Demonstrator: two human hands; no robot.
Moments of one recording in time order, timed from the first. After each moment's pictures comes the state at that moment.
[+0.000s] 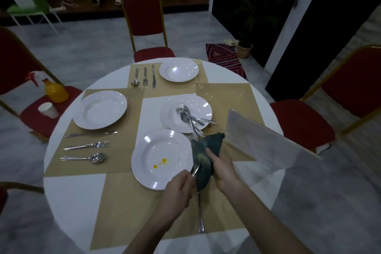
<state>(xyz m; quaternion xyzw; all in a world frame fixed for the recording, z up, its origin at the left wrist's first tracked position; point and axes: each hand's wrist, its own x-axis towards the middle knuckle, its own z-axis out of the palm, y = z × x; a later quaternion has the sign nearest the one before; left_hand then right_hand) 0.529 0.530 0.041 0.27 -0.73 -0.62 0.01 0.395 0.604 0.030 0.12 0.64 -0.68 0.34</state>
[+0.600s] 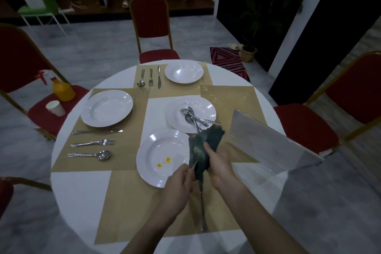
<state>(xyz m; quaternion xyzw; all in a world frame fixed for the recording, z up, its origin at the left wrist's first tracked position) 0.531 0.527 0.051 0.29 -0.77 -0.56 0.07 0.403 0.582 0.031 0.13 0.62 -0.70 0.31</state>
